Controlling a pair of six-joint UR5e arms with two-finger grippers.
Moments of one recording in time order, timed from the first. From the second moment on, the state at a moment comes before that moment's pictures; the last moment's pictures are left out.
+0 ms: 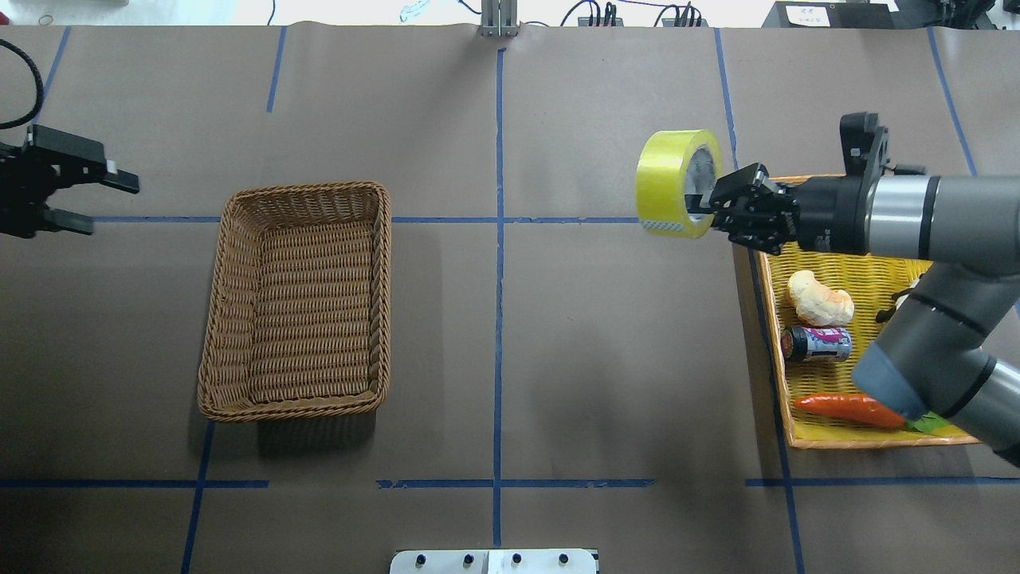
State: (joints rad) left arm -1.11 -1.64 -1.87 -2.44 -2.46 -1.58; right arm 0.76 -1.41 1.75 -0.16 1.95 1.93
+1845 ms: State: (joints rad) left arm -0.53 -1.95 -1.86 -3.09 -1.83 -2.53; right arm 0.44 -1.24 1.83 -0.09 1.81 2.04
